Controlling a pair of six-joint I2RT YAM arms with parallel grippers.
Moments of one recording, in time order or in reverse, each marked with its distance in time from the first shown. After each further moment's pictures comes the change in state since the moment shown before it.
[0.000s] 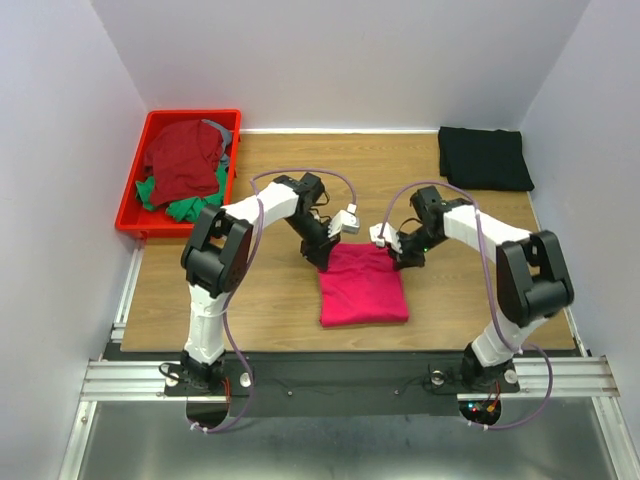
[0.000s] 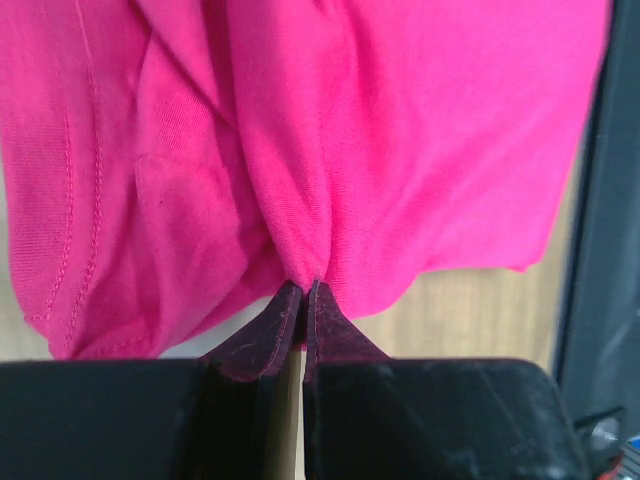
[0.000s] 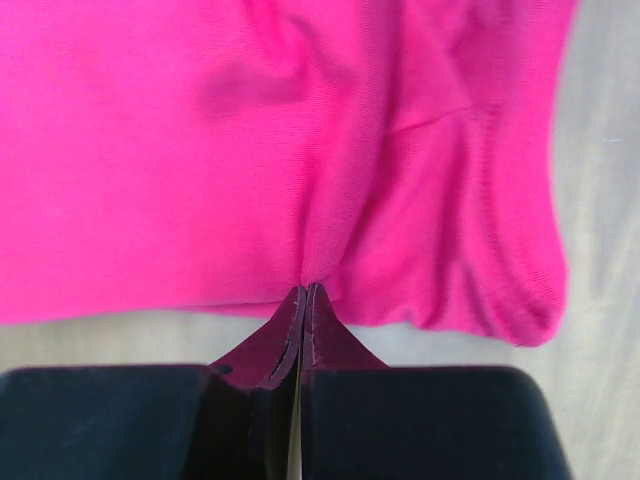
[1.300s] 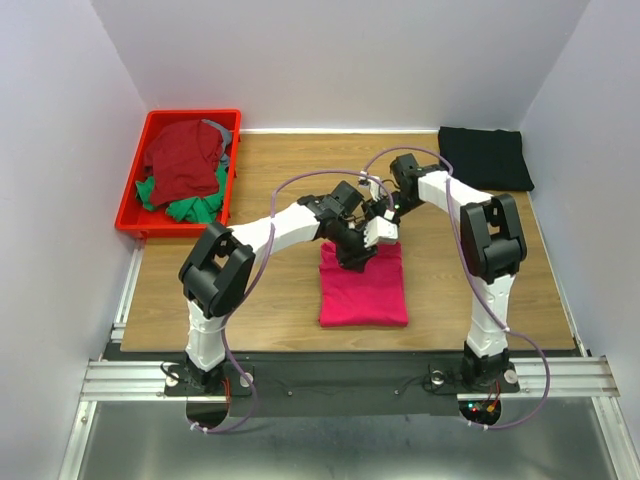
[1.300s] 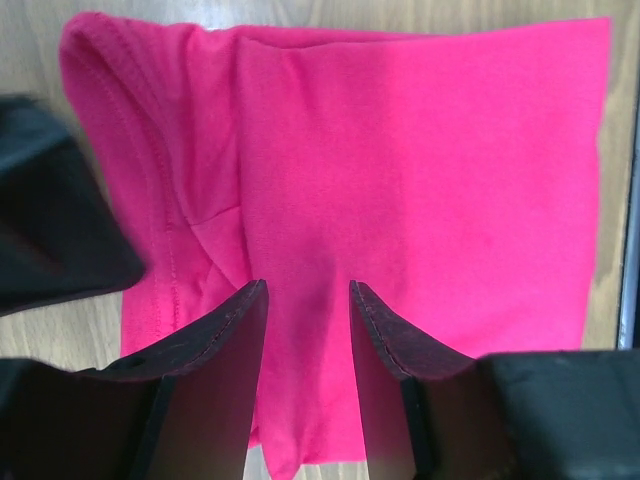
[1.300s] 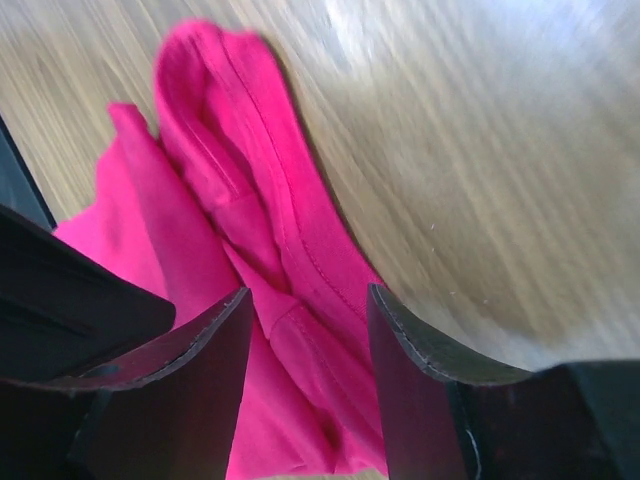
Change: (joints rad) left arm -0.236 -0.154 -0.106 0.427 -0.169 -0.270; right arm 0.015 0.379 0.486 -0.032 -0.140 0.913
